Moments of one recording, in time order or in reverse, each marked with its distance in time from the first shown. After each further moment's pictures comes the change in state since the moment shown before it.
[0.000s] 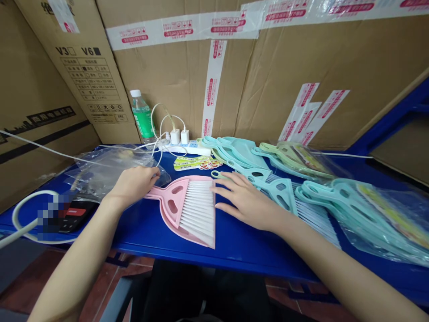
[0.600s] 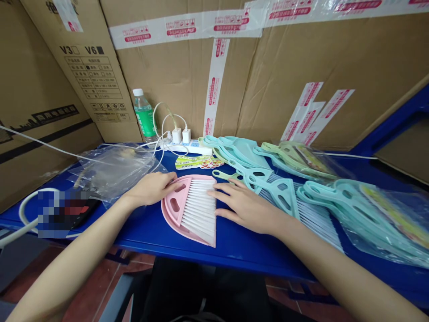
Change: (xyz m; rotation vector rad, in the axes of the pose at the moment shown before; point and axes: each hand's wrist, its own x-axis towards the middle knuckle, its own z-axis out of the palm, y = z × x) left_hand 0.005 0.016 0.015 -0.344 -0.032 0.305; right_hand 0.001 -0.008 0.002 0.068 -0.052 -0.054
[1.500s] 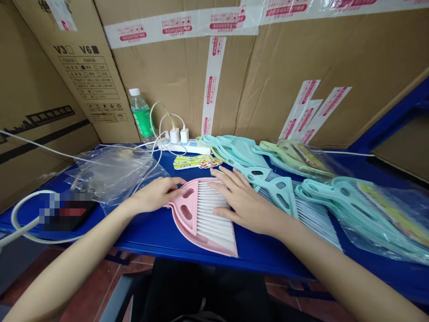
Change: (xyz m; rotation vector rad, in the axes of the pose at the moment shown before) left_hand -0.002 0.003 0.011 -0.450 -0.065 0.164; right_hand 0.000 -0.005 -0.006 -0.023 -0.003 0.104
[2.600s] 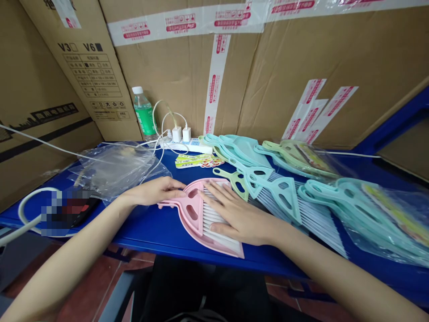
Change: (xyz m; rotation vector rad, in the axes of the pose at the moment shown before) left_hand 0.000 -0.010 -0.006 -0.403 -0.241 0.049; right_hand -0.001 -0.009 0.010 0.298 -0.281 -0.070
